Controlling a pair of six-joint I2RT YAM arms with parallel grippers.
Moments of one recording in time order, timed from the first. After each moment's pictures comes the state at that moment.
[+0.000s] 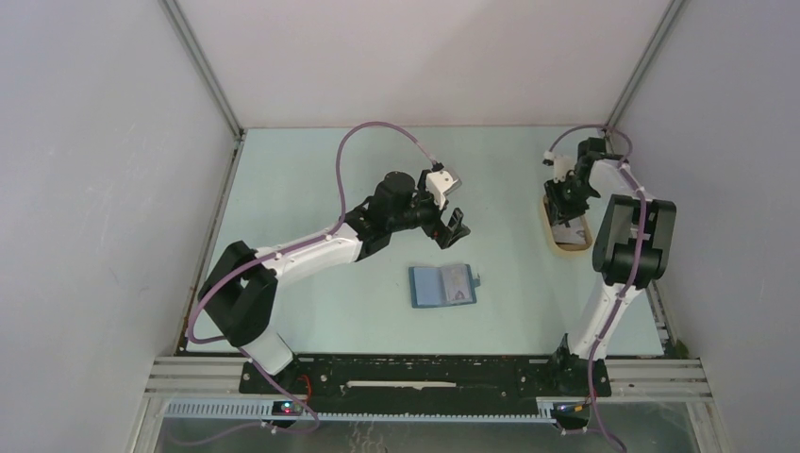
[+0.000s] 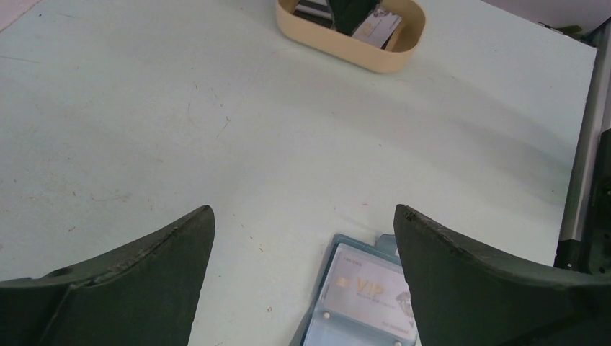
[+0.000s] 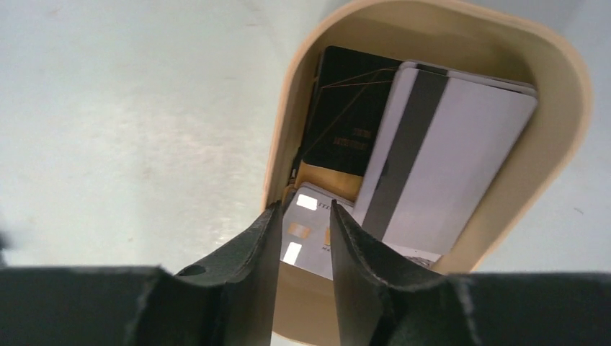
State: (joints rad) left arm -0.78 1.62 1.11 0.18 0.32 0.03; right arm -0.20 1.97 1.49 -0.81 -0.22 -0.43
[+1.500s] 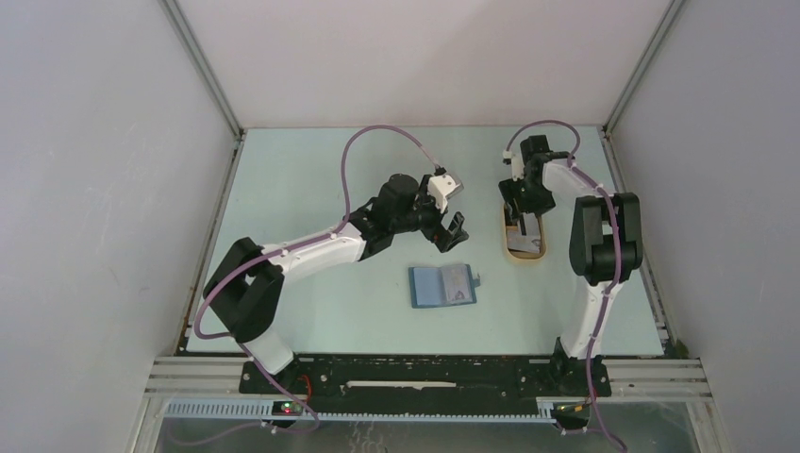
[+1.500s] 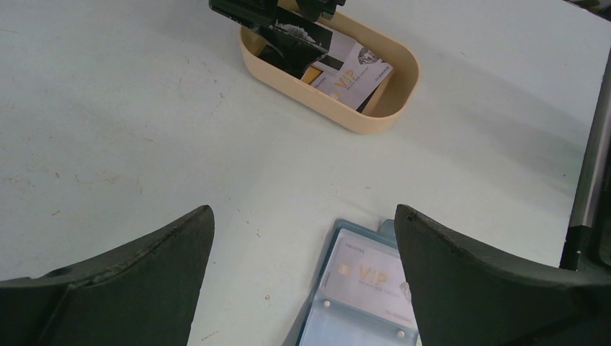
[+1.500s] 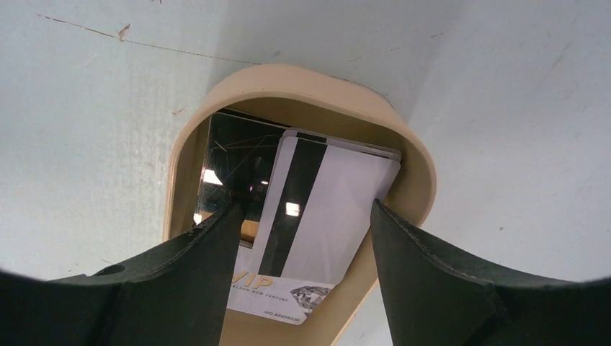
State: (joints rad) left arm -0.78 1.65 1.11 0.15 0.32 0.04; right arm 0.09 1.99 1.48 -0.74 0.01 -0.20
